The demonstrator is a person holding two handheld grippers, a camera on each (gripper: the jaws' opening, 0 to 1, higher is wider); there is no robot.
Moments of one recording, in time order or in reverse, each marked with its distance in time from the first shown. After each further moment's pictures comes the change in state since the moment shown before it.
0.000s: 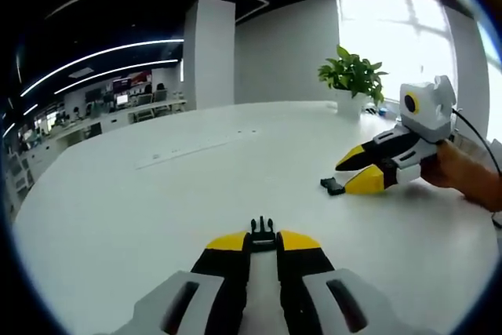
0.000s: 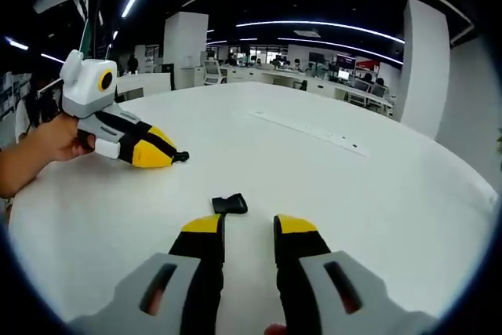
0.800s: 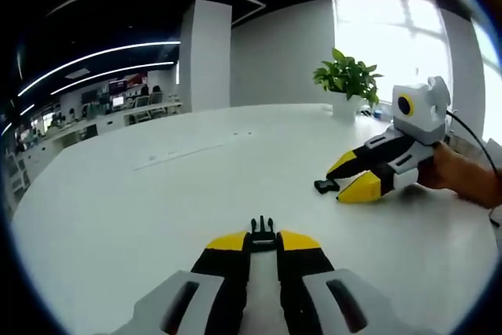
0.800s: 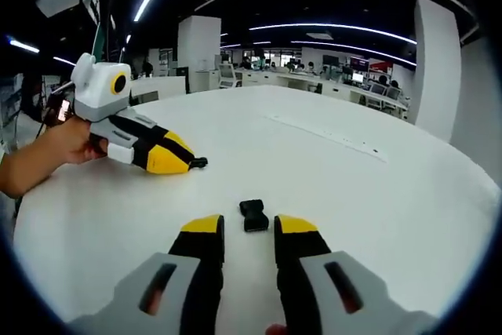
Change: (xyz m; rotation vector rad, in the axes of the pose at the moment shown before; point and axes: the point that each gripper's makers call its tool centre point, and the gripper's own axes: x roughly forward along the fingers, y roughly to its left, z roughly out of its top) left arm 0.001 -0.003 -0.002 0.006 -0.016 -0.031; right arm 0.006 0.023 0.005 -0.001 -0.021 0.093
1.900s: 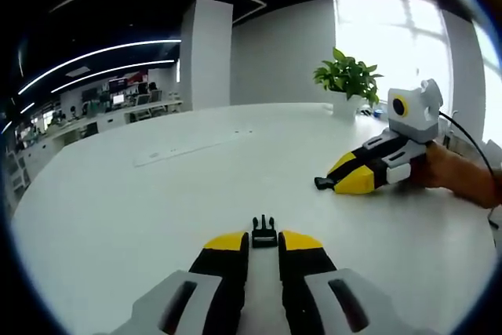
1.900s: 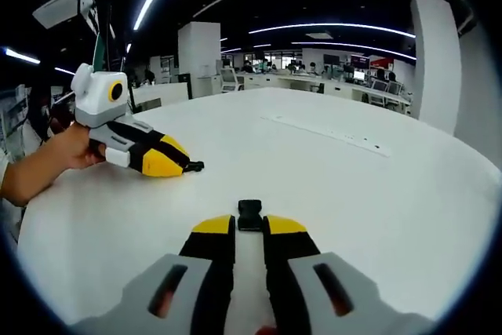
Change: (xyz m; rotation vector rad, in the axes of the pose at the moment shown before) left arm -0.011 -0.002 -0.004 -0.005 0.010 0.004; right arm 0.011 -0.021 0.003 0.036 -0.025 0.029
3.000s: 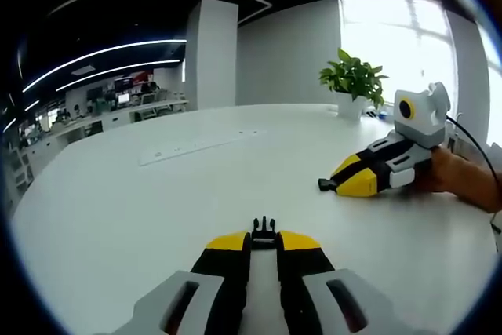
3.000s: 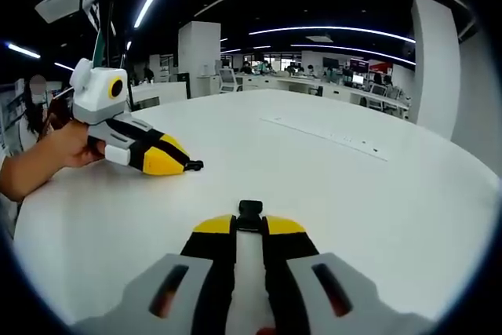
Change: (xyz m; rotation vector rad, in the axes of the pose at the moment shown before) left arm 0.004 0.001 0.003 -0.015 -0.006 0.017; right arm -0.003 0.006 -0.001 -0.024 -0.007 -0.013
